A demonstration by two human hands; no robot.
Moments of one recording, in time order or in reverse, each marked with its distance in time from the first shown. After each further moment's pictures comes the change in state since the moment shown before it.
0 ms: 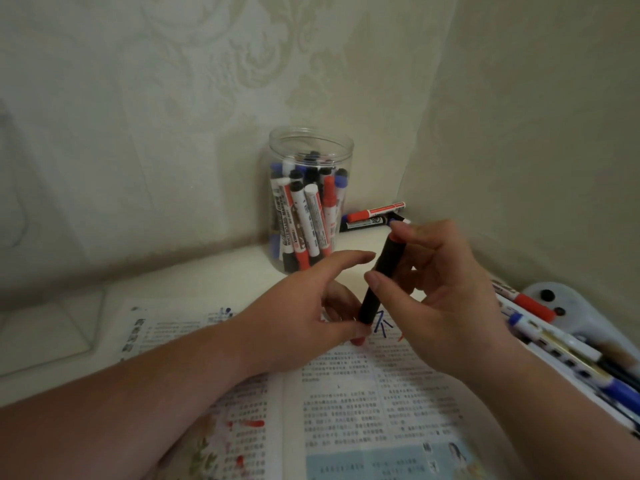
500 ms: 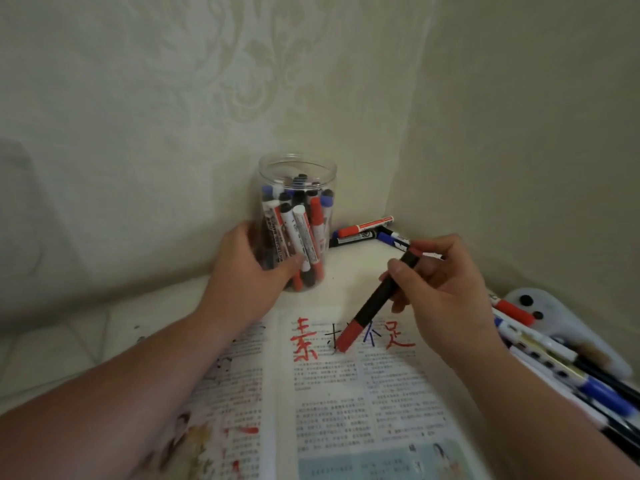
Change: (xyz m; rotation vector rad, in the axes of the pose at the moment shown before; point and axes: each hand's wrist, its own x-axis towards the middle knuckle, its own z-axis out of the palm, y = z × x) left_hand 0.024 -0.027 -0.039 0.178 0.701 -0.184; right_hand 0.006 0.007 -0.014 0.265 0.261 0.387
